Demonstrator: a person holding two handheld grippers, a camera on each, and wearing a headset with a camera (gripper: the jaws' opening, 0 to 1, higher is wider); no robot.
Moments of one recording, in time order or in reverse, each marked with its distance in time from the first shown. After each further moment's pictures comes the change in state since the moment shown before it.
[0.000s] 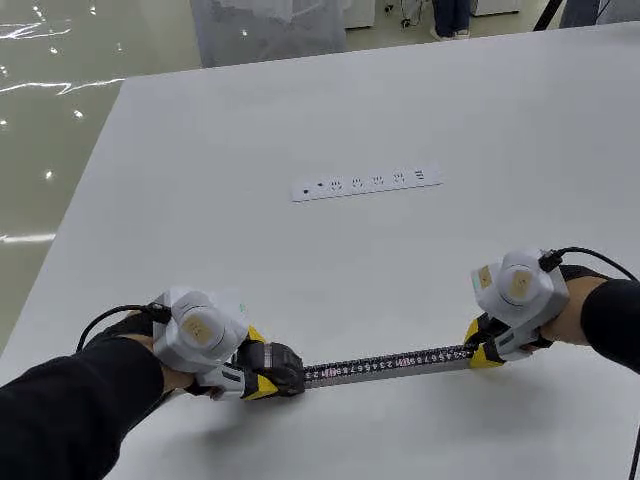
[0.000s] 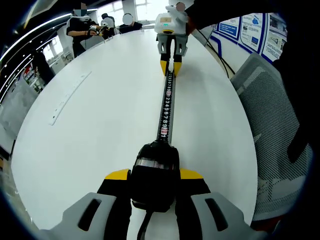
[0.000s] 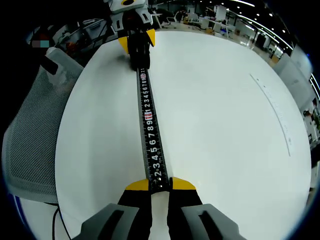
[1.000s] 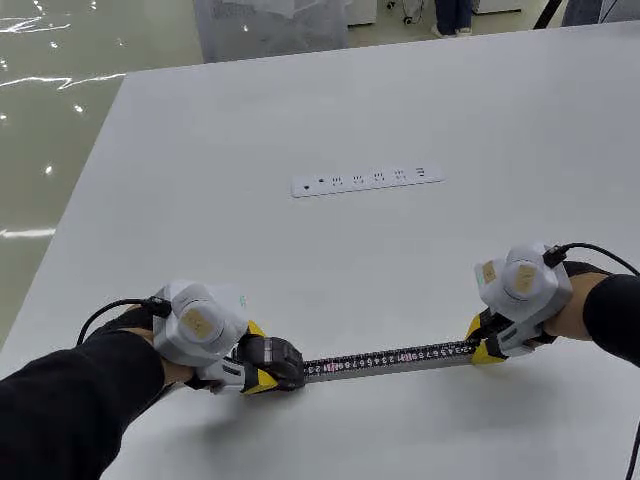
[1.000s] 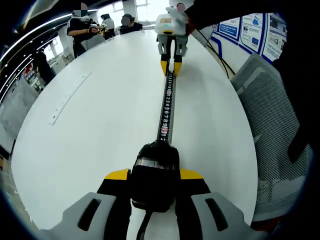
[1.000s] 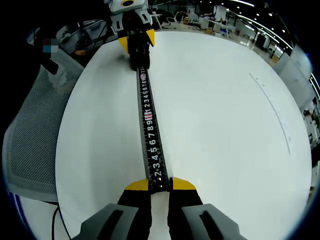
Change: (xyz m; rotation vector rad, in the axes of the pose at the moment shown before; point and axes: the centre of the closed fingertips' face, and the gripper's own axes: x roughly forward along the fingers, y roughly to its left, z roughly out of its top) left arm -0.001 0.000 0.000 -0.004 -0.006 0.002; right arm -0.001 -0.001 -0.002 0.002 -0.002 0.006
